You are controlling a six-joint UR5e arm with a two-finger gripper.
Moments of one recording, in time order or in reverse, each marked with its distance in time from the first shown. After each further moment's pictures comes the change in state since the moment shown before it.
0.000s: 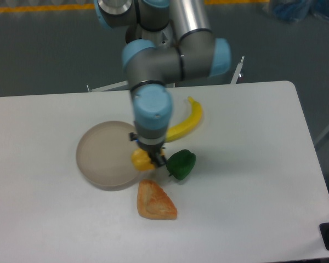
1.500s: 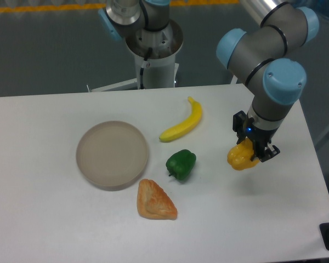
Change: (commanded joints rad) arm 0.471 -0.054 0.187 0.063 0.055 0.411
